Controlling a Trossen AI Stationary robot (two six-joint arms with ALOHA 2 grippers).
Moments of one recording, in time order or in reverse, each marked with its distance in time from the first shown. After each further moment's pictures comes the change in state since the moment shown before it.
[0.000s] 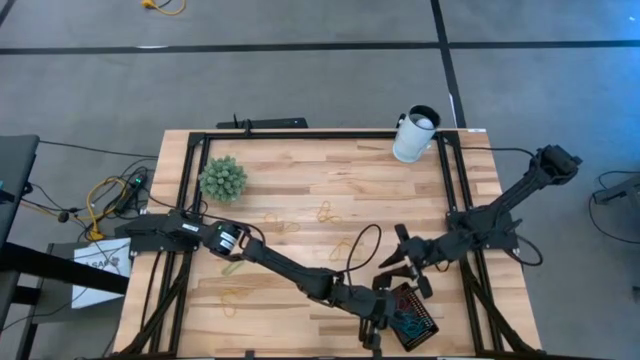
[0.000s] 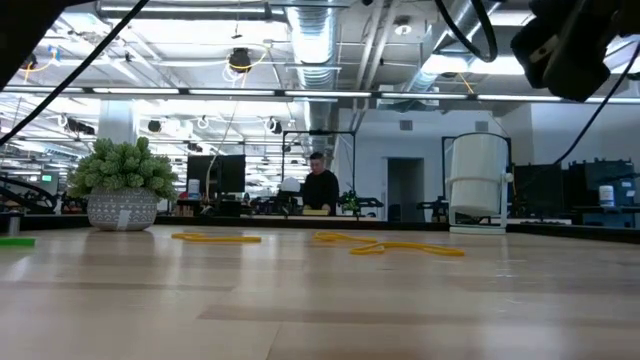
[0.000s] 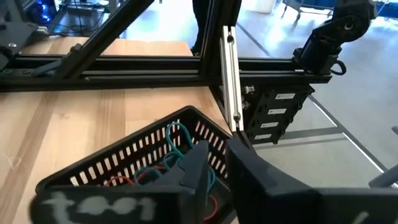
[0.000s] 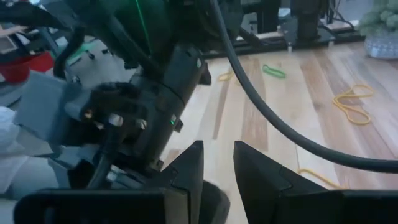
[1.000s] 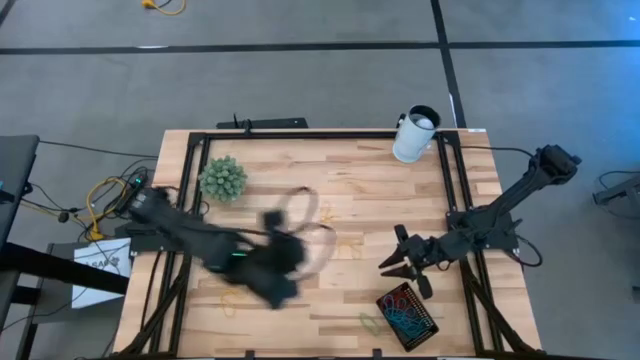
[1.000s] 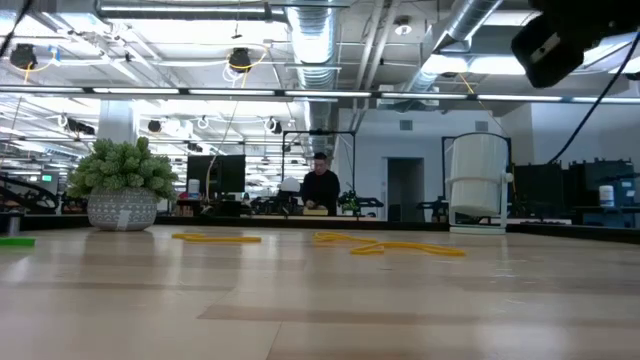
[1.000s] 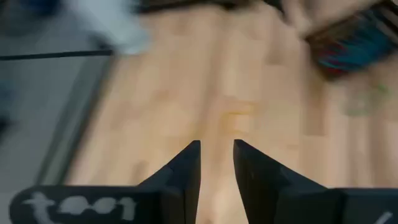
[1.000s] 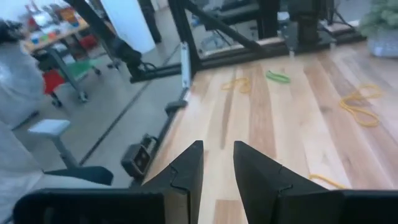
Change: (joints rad) left arm -0.150 -0.692 -0.002 -1.478 -0.665 -0.304; right arm 0.012 0.013 0.000 0.045 0.009 0.053
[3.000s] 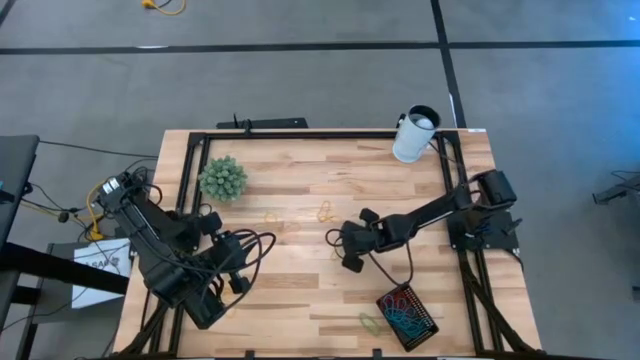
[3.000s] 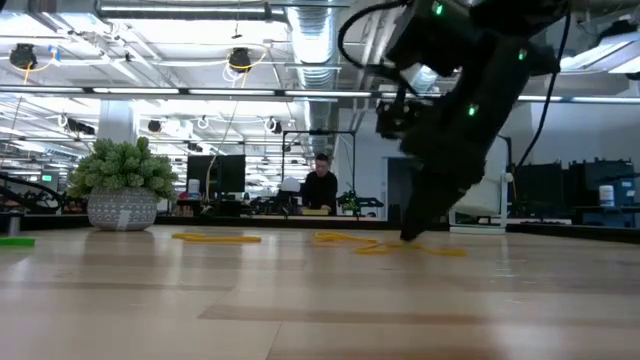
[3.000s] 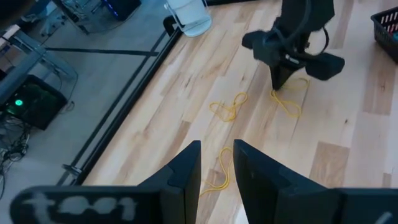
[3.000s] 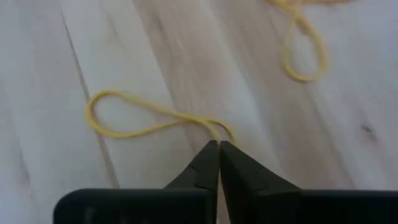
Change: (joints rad) left arm -0.275 -0.264 -0.476 -0.263 -0.281 -0.651; right arm -0.406 0.773 0.542 -0.668 -0.008 0.156
